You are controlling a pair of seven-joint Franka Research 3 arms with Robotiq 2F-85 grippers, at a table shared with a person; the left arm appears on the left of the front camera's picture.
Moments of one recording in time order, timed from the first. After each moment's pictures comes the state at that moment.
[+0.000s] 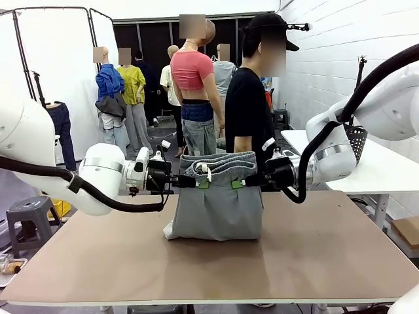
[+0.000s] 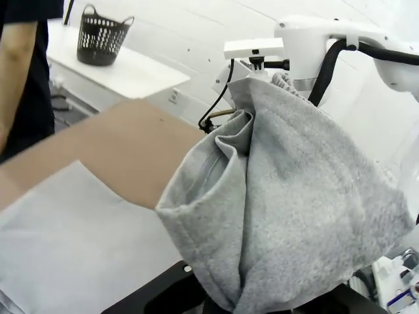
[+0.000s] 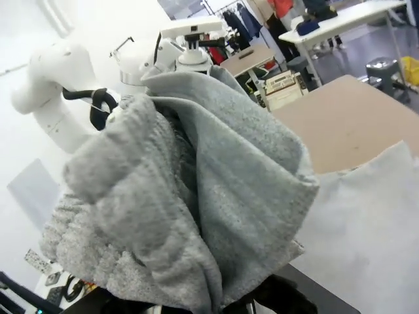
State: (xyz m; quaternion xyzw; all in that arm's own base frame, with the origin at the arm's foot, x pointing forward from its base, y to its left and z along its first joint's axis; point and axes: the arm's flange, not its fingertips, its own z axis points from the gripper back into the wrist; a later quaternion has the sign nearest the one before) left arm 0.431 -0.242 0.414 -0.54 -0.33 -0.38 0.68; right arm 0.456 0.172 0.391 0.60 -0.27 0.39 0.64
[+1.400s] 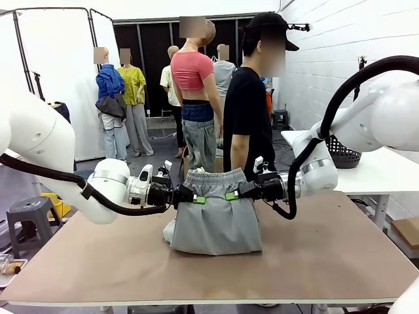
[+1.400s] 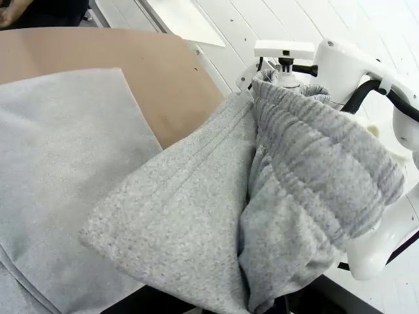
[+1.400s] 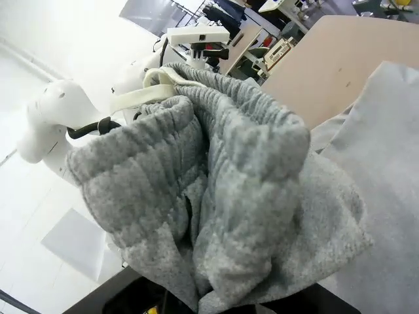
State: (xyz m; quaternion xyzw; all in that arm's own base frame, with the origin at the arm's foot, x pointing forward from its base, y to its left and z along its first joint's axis) left arm 0.476 -0.227 0.343 -0.59 -0.19 -0.23 0.75; right arm 0.499 0.191 0.326 0.65 -0.15 0.28 0.69
